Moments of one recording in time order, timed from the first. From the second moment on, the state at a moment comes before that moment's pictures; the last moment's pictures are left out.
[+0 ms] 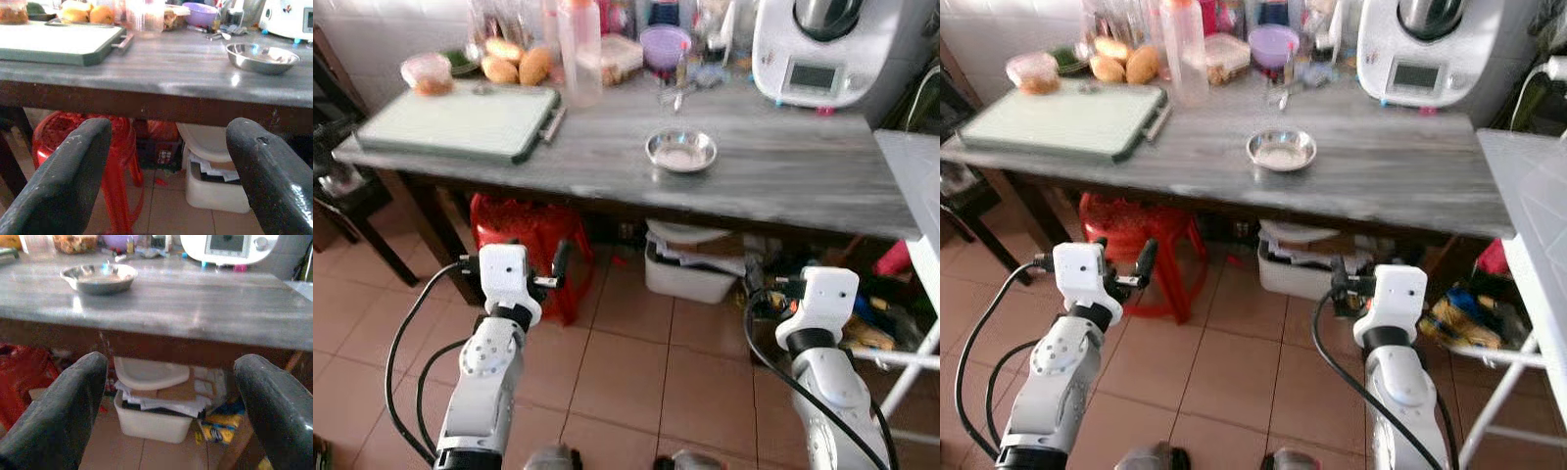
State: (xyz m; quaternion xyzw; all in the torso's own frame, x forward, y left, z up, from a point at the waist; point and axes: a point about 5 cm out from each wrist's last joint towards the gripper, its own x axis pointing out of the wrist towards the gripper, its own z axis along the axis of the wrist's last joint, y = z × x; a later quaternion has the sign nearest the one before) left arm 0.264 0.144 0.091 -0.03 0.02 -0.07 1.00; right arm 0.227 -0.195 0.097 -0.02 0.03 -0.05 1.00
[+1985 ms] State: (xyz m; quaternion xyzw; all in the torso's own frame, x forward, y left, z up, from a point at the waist) left arm 0.265 0.152 0.092 -0.03 0.01 -0.07 1.00; right arm 0.236 -0.189 0.105 -0.02 0.00 -0.04 1.00
